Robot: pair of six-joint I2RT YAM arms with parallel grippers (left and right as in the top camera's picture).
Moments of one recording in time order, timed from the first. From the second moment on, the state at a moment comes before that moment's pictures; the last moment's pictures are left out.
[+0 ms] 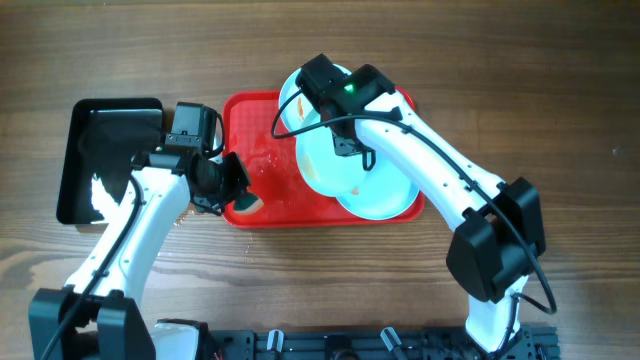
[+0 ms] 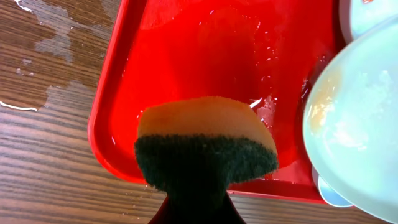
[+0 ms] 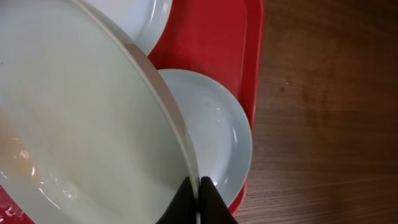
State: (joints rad) left arm -0.13 1.48 0.99 -0.86 0.23 -0.59; right arm 0.66 2.01 1.80 -1.30 0.44 0.51
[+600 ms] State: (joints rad) left arm -0.13 1.54 0.99 -0.84 0.19 -0.58; right arm 0.84 2.01 1.84 -1.39 0.67 0.54
